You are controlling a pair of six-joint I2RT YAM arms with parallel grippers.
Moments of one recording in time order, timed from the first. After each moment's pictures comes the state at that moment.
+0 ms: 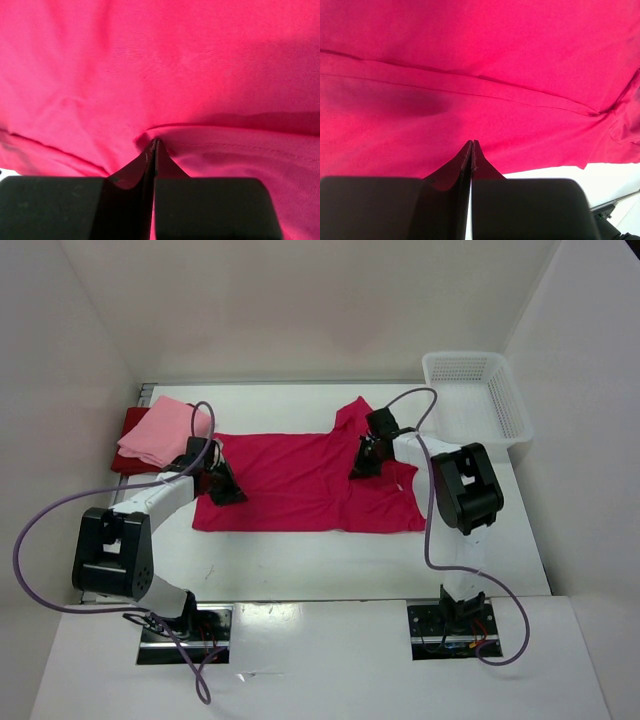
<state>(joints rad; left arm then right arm) -0.11 1.49 0.85 -0.37 0.26 -0.61 0.34 2.00 1.32 -0.36 -0.24 0.64</state>
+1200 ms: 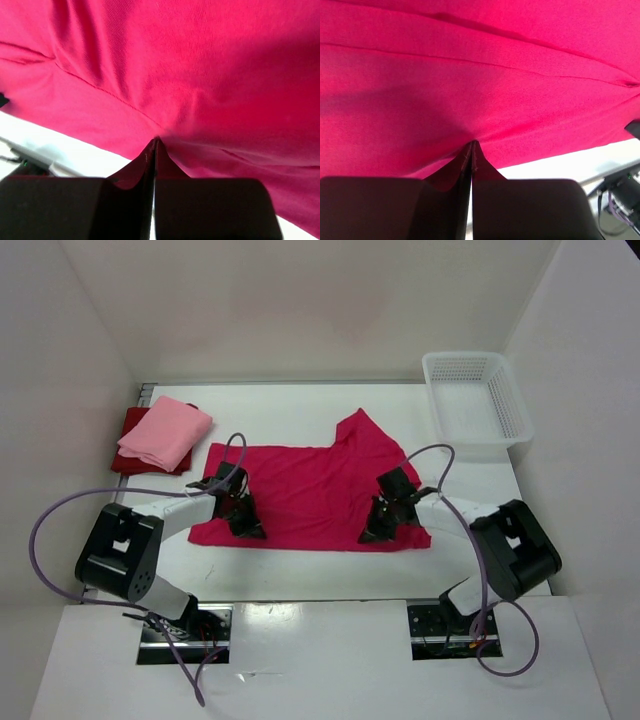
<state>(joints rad) -0.31 1.51 0.71 -0.39 0.28 -0.68 0.47 1.51 0.67 -0.31 -0.28 0.81</state>
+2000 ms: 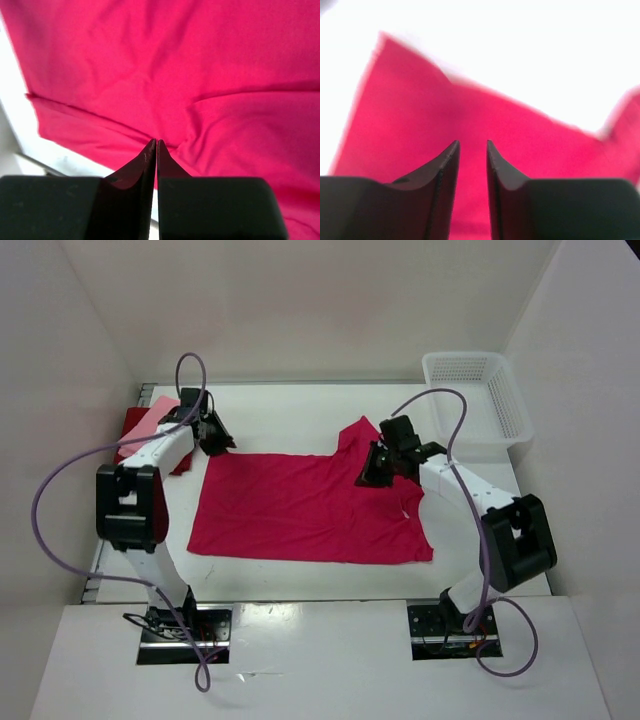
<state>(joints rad) -0.03 1.76 1.32 -0.46 0.12 -0.62 0.40 1.51 1.06 -0.45 -0.22 0.70</state>
